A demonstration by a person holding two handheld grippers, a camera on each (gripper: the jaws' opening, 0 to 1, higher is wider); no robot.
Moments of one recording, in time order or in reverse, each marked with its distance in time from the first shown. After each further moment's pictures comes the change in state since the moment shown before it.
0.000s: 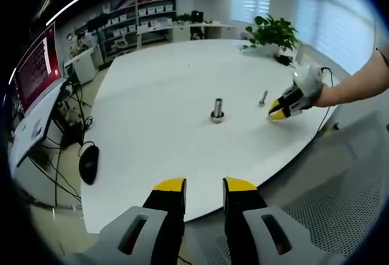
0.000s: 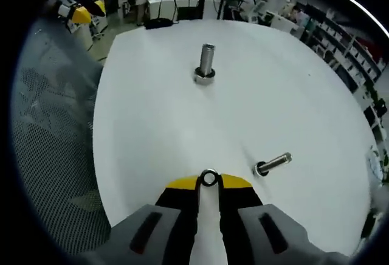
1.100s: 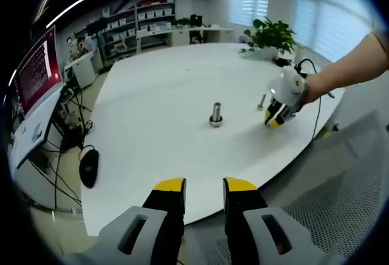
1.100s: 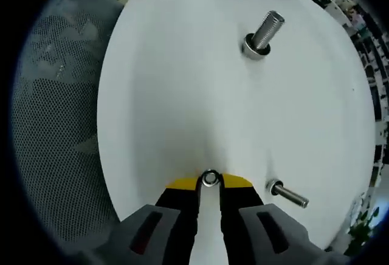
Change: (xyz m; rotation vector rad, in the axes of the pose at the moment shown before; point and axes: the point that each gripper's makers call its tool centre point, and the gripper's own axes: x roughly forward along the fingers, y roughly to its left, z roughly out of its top) left arm -0.001 -0.003 0.004 0.012 -0.023 -0.008; right arm 0.018 0.026 -0.003 -0.307 0.353 0.123
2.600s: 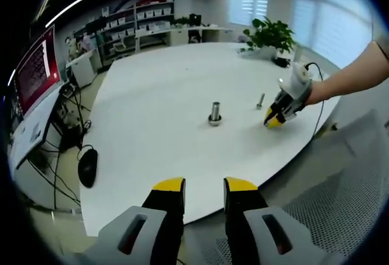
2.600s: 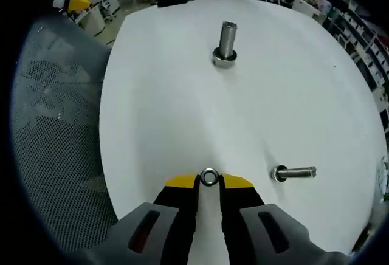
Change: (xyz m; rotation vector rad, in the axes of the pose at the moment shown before) left arm 0.001 -0.003 -0.002 0.009 0.010 -0.011; right arm -0.003 -0.004 -0.007 0.231 -0.220 0.042
